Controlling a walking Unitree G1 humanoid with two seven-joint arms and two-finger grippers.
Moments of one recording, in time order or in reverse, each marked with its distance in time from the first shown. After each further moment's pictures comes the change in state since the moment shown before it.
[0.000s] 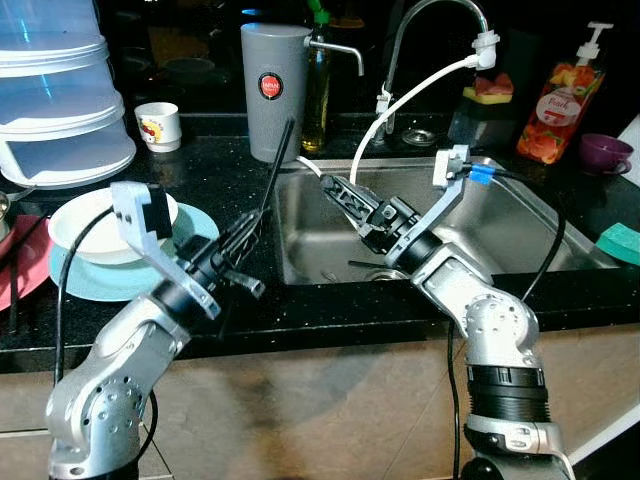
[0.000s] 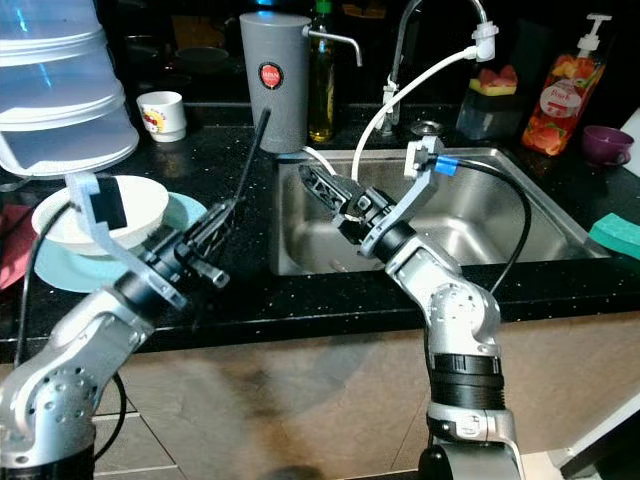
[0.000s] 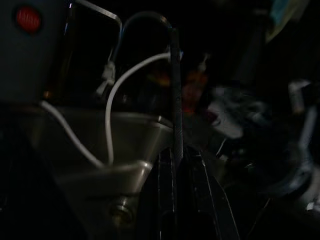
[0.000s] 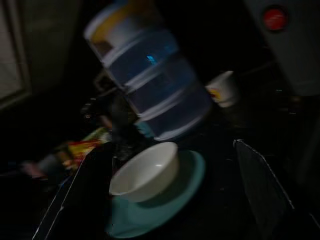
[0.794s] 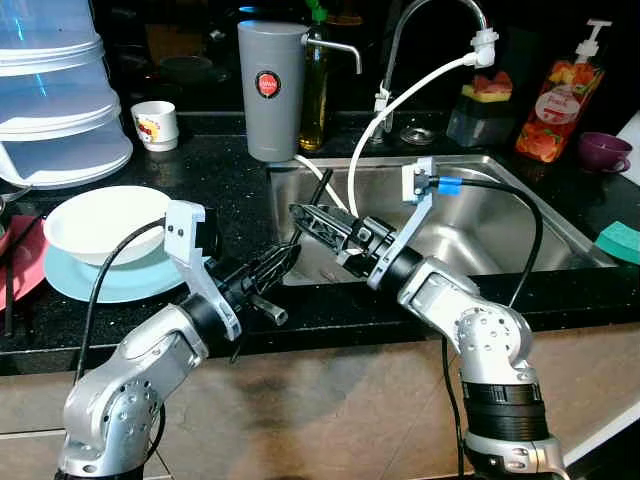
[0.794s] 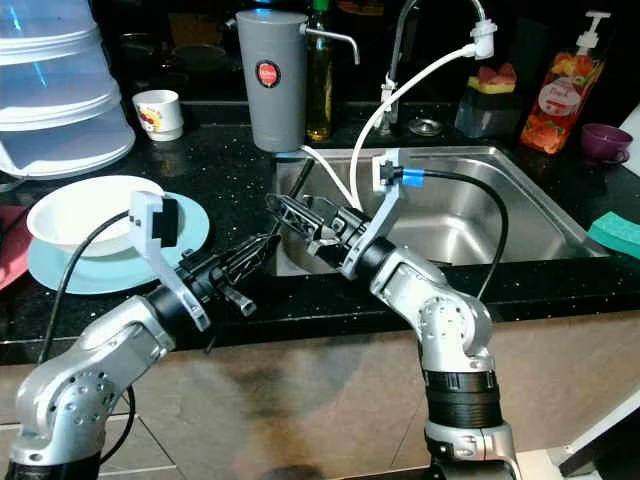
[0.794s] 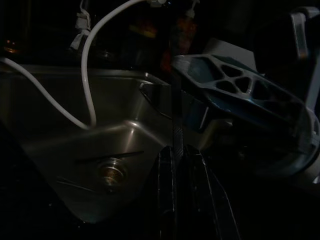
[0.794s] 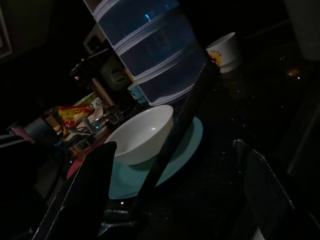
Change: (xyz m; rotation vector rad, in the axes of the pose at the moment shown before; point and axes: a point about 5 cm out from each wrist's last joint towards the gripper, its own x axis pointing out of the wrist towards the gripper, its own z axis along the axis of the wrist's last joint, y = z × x) left arm 0.006 -0.008 -0.024 0.011 0.170 -0.068; right arm 0.000 0.008 -0.025 -0.052 0.148 -0.017
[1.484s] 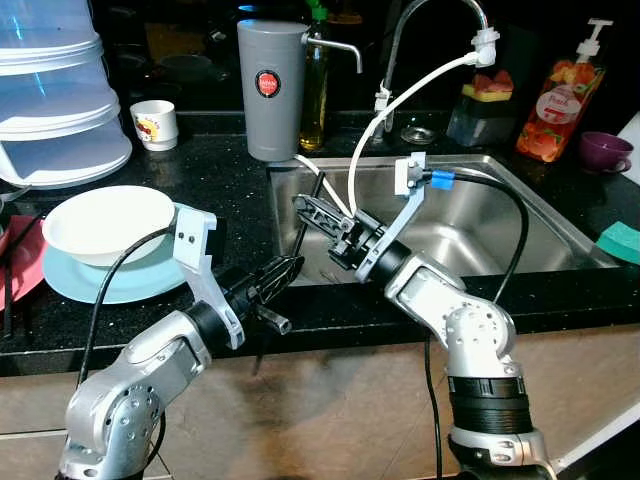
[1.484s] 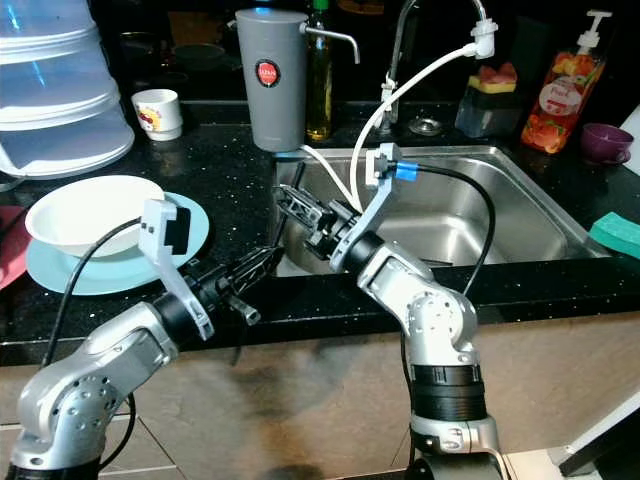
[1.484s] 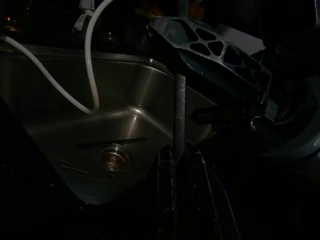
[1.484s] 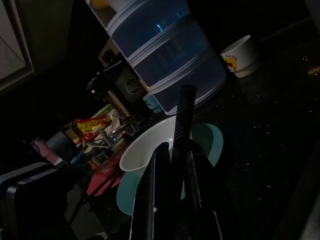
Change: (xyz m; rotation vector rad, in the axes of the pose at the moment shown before) left arm -0.001 0.000 -0.008 -0.024 0.042 0.028; right arm 0.011 0.005 -0.001 0.082 -0.042 0.010
